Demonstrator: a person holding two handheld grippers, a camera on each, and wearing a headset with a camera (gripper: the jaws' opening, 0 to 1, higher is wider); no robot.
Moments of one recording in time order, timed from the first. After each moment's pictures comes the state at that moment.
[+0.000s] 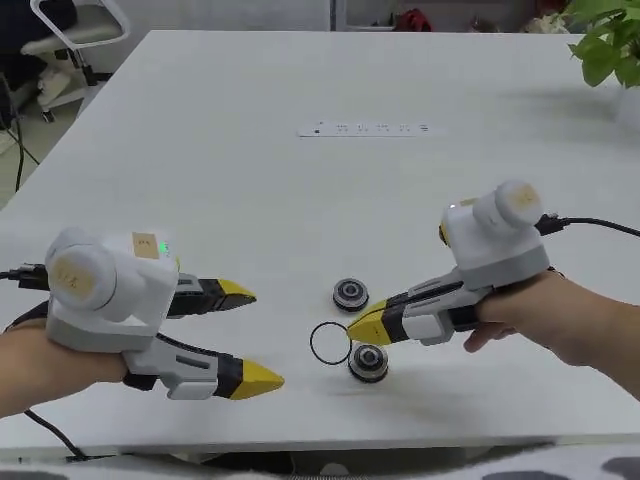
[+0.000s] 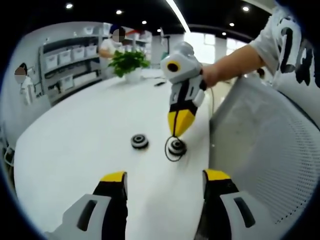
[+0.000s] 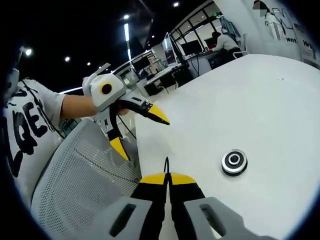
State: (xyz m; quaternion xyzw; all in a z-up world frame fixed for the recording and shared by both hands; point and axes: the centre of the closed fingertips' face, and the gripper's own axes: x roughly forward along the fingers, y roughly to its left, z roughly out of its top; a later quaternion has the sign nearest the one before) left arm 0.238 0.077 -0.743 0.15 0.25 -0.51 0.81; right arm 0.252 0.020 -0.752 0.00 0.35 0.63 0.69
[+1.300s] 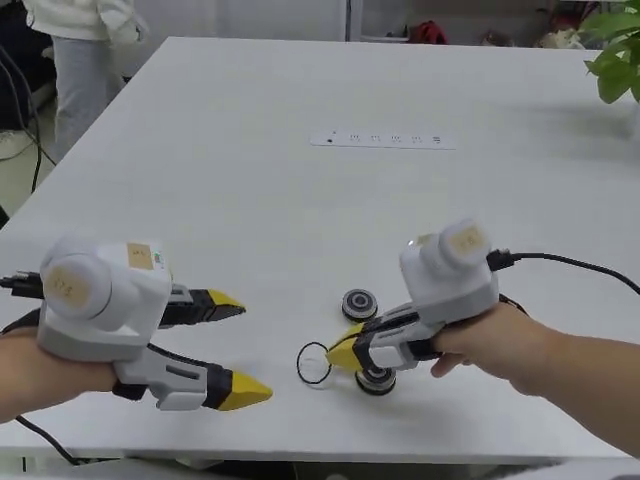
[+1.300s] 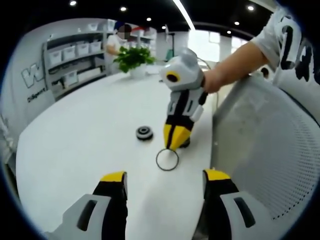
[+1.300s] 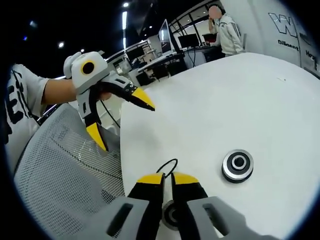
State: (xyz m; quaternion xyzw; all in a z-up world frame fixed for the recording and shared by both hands) left arm 0.238 0.092 -0.749 0.15 0.26 -0.50 0.81; right arm 0.262 0.038 -0.792 -0.06 0.36 0.60 0.71
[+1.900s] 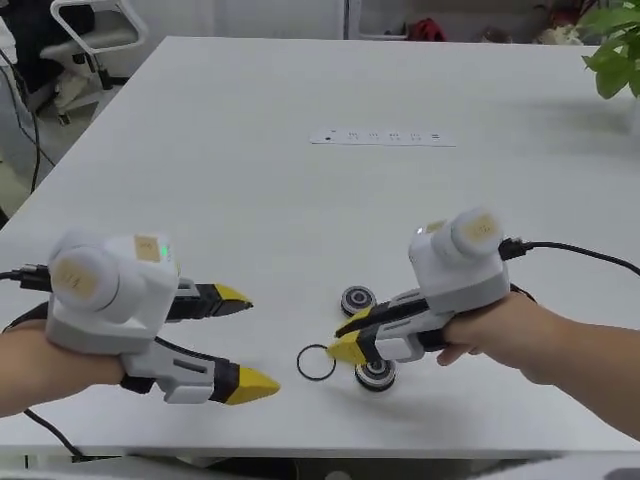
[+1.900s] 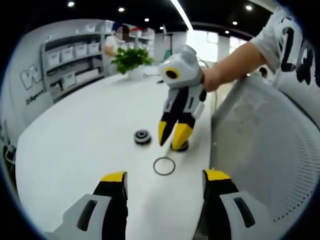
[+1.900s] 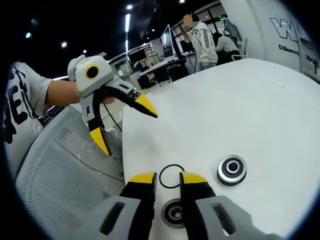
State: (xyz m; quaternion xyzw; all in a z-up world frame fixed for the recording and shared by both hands) left arm 0.239 0.083 -0.743 0.15 0.26 -0.50 0.81; right arm 0.266 0.033 -0.775 -0.06 0.34 0.61 0.72
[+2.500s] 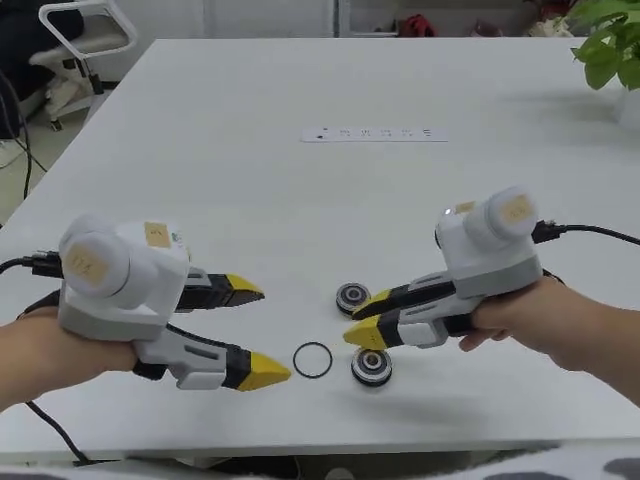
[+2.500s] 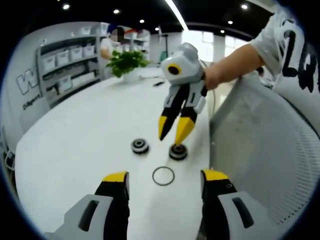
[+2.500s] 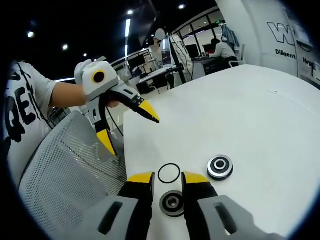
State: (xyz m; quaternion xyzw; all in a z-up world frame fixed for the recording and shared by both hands) left arm 0.245 0.066 -0.734 0.16 0.25 -0.52 0.80; right arm 0.269 0.008 -0.757 -0.04 0.32 0.60 0.73
